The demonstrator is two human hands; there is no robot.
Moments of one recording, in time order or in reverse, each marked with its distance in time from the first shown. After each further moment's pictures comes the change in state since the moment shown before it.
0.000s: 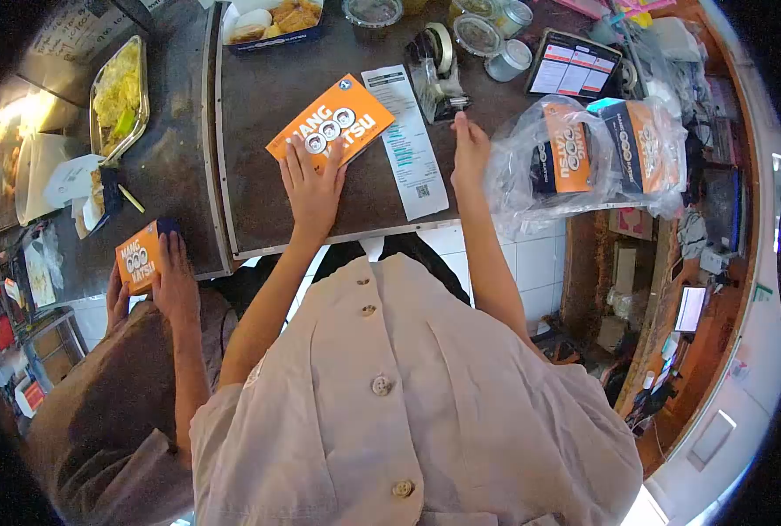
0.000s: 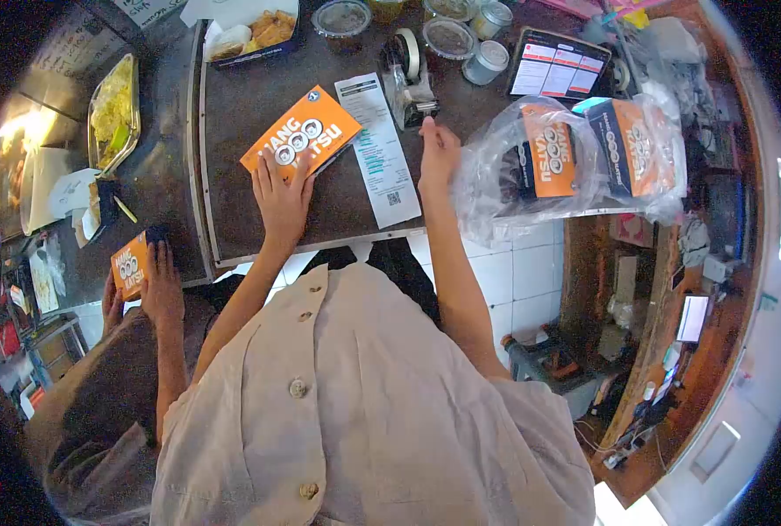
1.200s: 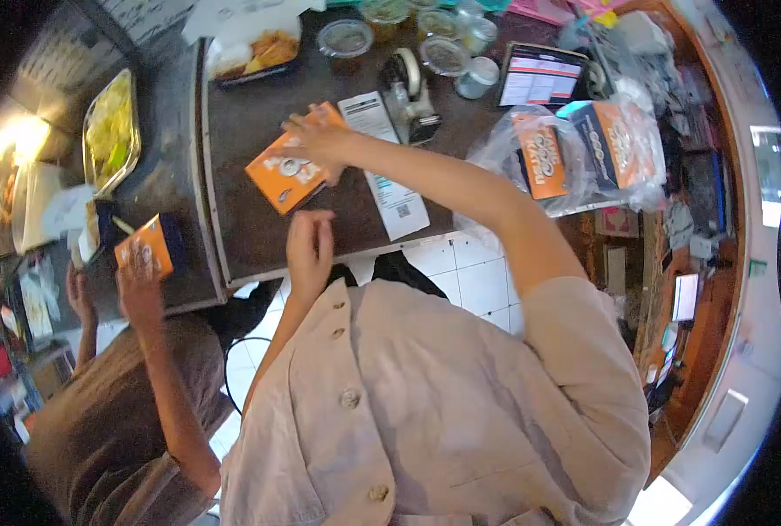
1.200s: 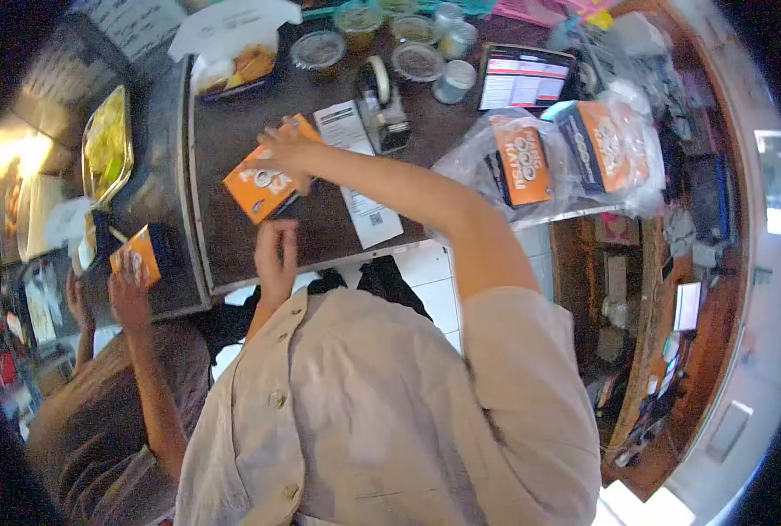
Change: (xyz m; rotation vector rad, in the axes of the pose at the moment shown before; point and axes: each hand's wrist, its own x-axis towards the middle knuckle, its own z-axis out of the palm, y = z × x) left_hand -0.023 0.025 -0.057 -0.905 -0.054 -0.220; right_hand -0.021 -0.085 0.147 -0.983 -1.207 -1.407
